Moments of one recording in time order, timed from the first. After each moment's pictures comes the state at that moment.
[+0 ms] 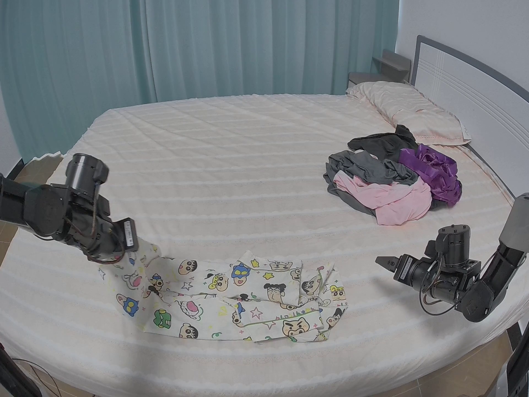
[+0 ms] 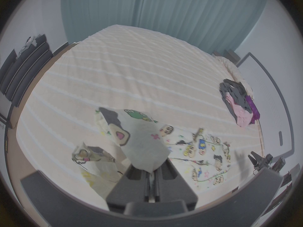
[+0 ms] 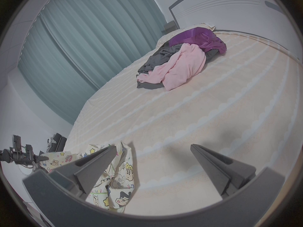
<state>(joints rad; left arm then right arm) -0.10 1.77 -1.02 0.15 -0.02 -0.39 0.25 2.02 -0.41 -1.06 -0.02 0.60</state>
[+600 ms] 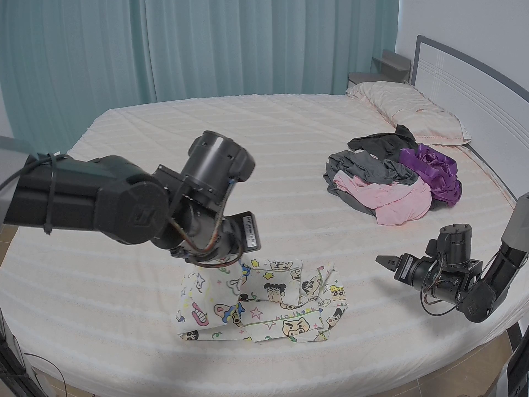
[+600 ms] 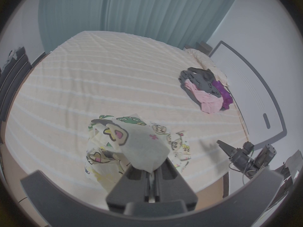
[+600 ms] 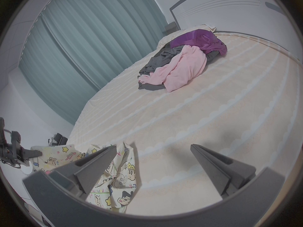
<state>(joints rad) -0.67 1.91 -1.36 0.30 0.21 -0.69 0.26 2.00 -0.40 -1.06 -0.02 0.60</state>
